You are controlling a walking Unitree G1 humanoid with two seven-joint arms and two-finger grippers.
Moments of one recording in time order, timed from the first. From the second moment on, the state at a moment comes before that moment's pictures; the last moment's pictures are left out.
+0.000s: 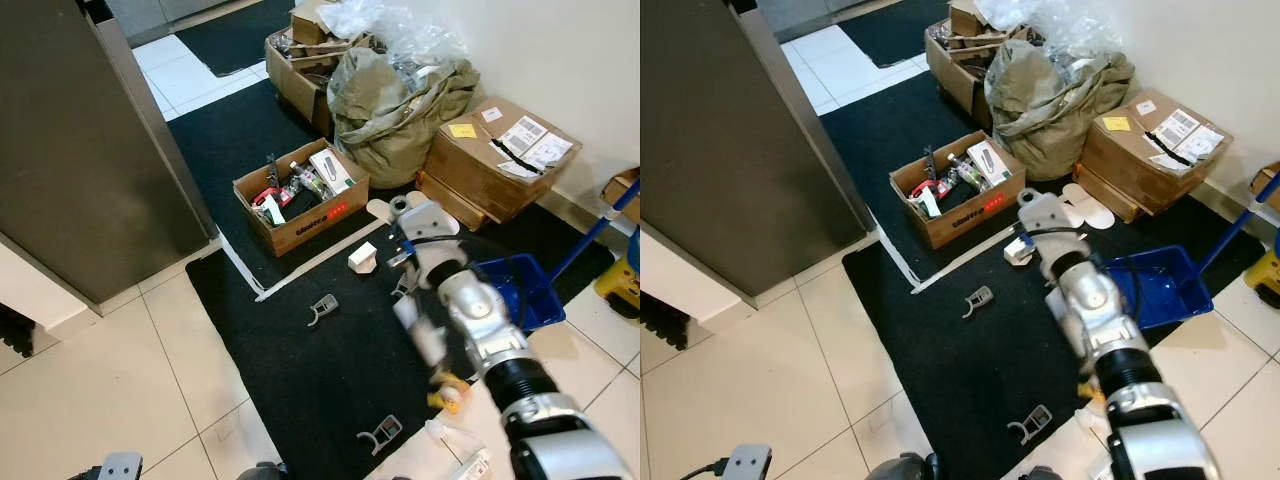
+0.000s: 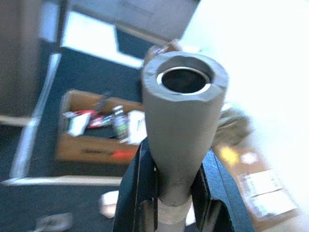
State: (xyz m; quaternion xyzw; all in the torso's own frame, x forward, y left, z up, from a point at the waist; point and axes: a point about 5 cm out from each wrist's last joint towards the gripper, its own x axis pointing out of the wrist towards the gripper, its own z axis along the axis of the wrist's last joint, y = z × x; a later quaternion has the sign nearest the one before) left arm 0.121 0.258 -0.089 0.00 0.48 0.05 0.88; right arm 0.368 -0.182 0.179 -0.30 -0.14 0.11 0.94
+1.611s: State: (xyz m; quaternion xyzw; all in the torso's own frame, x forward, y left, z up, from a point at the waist) left arm 0.152 0.229 -0.089 -0.02 0.48 0.03 0.88; right arm 0.352 -0.130 0.156 -0.01 -0.05 0.36 0.93
